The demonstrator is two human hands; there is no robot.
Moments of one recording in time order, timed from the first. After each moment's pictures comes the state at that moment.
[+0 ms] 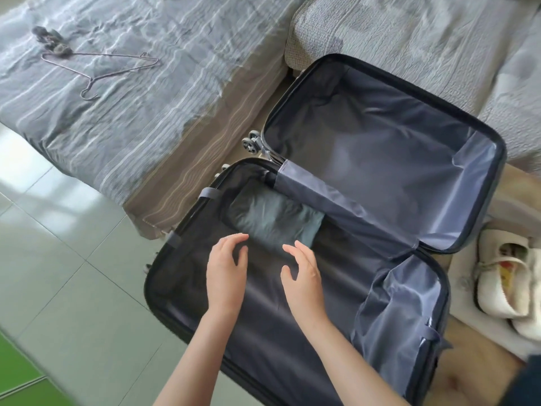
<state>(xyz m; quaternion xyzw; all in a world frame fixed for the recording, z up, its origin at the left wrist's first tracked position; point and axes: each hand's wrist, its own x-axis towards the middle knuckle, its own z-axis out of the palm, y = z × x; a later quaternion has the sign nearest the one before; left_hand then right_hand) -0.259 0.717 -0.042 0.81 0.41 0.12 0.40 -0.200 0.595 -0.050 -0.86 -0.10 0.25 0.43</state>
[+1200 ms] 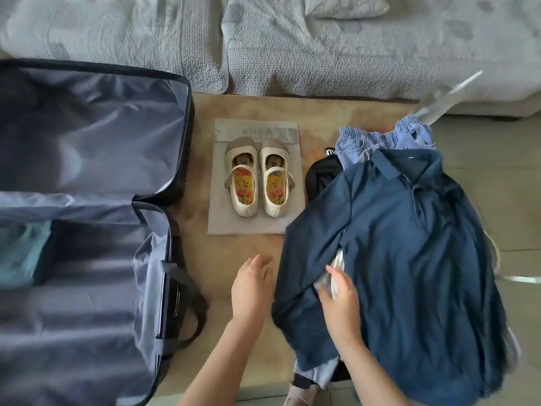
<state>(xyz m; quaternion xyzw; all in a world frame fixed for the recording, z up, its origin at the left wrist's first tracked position) -0.198 0.242 -0.040 0.88 0.14 -0.16 0.43 -0.242 0.080 -0.052 -0.86 0.27 0.06 0.42</state>
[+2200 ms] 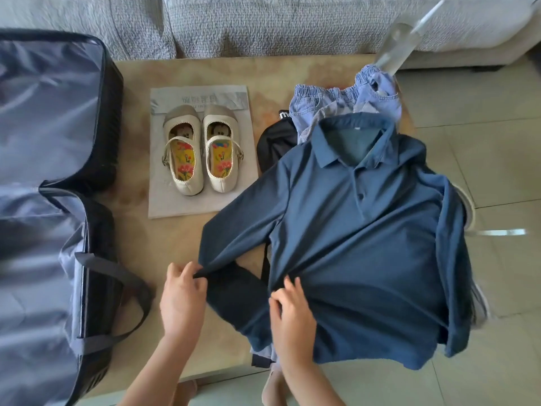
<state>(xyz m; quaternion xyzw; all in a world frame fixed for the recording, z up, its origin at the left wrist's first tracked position) -0.243 0.233 -0.084 0.94 0.18 -0.12 0.26 -0.313 0.067 -0.102 -0.95 0.15 -0.01 0.27</state>
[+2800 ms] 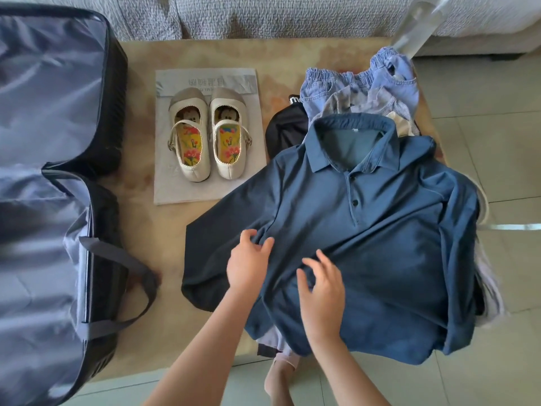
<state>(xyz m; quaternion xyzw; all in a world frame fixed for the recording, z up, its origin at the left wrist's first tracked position) -0.209 0.150 -0.089 0.85 0.23 -0.27 0.40 -0.294 0.033 -0.106 -0.93 0.23 -0.06 0.27</state>
